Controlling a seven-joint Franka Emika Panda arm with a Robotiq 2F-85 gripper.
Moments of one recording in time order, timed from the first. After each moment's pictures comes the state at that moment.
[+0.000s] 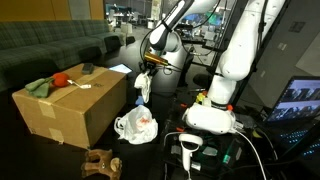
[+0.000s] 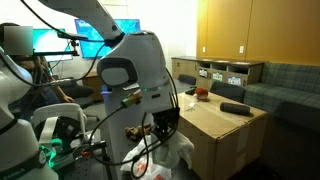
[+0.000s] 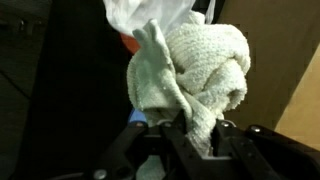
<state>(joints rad) -0.10 -0.06 -0.10 -2.71 0.38 2.86 0.61</state>
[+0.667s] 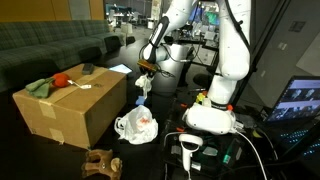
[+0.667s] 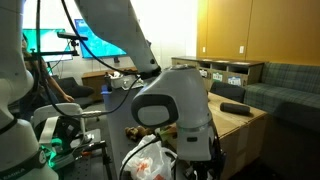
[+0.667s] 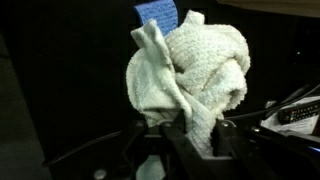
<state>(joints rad) -0.12 0.38 -0.27 -2.42 0.21 3.03 0.95</state>
